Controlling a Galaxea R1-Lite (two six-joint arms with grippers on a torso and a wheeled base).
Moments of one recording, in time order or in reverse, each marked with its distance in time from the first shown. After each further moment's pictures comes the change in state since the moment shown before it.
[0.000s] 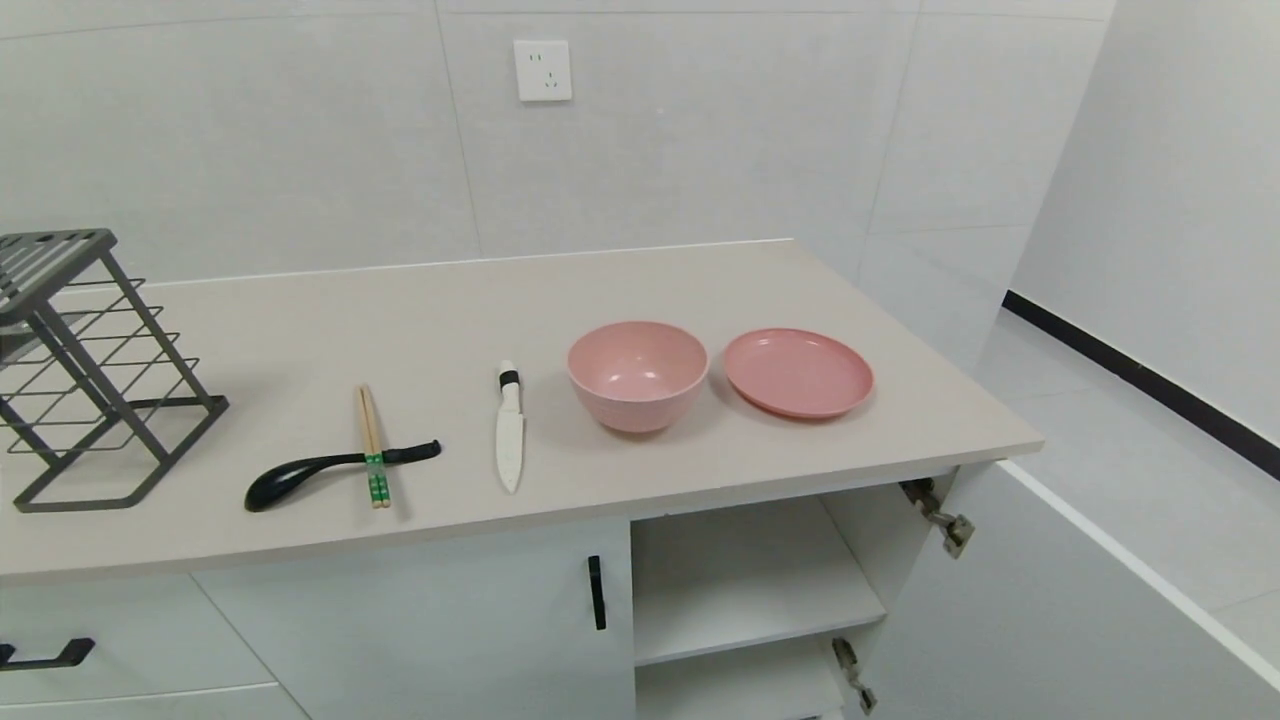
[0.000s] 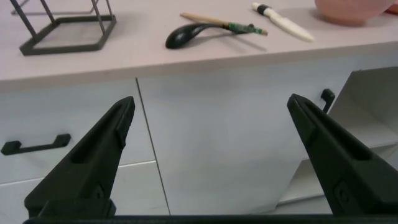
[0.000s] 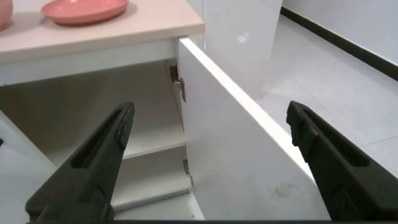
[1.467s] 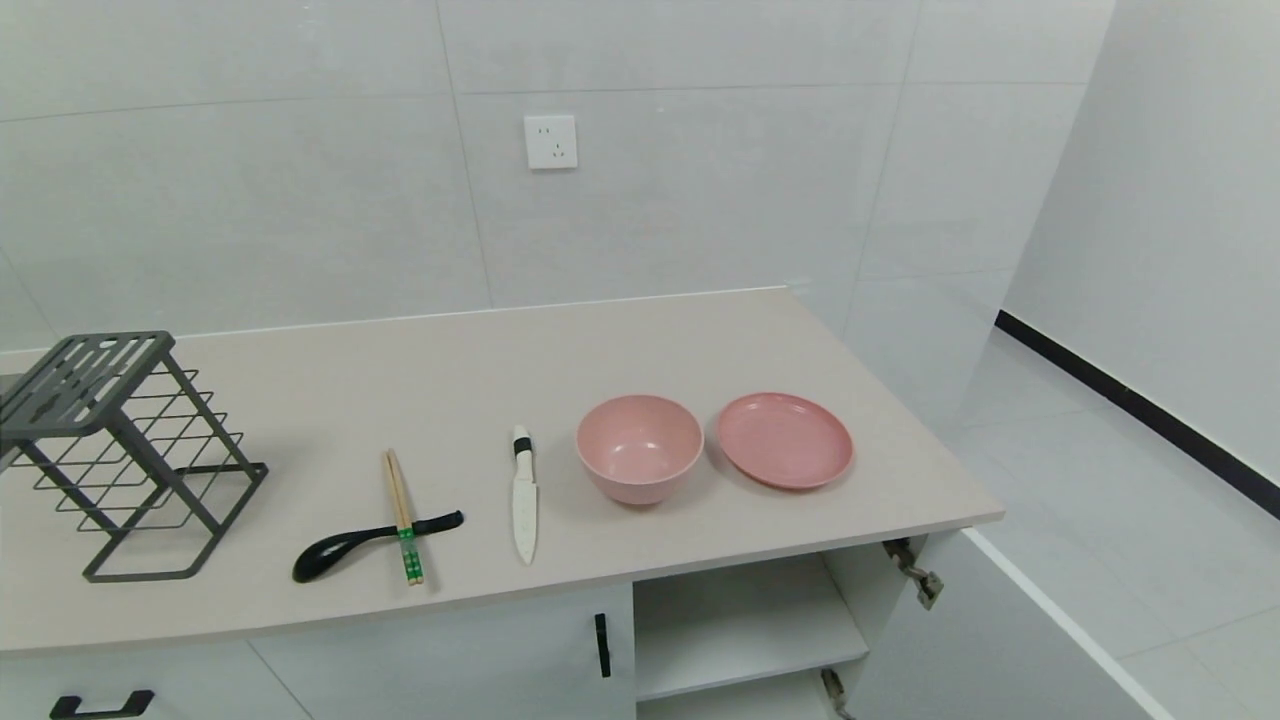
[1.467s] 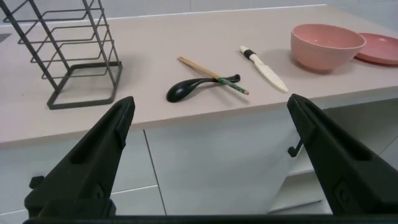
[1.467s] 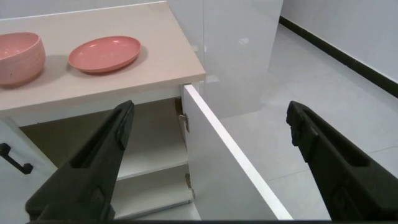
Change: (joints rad) left arm 0.000 0.000 0.000 0.001 -0.022 -0.009; right arm 0.000 0.000 -0.001 0.000 0.000 0.000
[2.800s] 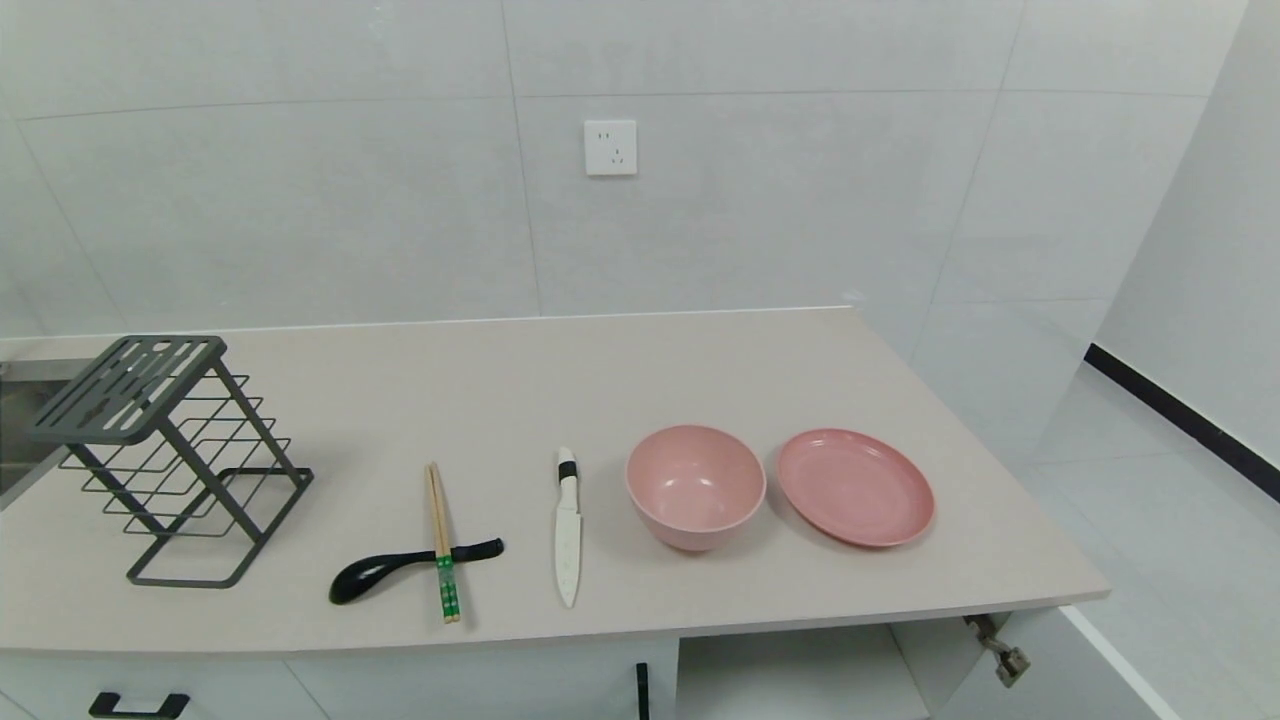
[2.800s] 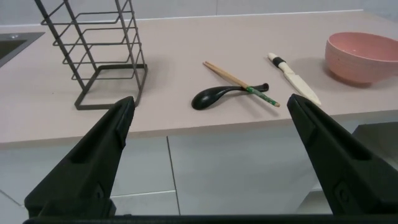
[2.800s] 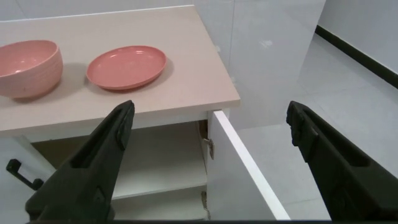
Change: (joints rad) left arm 0.000 0.000 0.000 0.000 0.002 0.004; right arm 0.000 0.000 0.000 0.000 0.002 -0.002
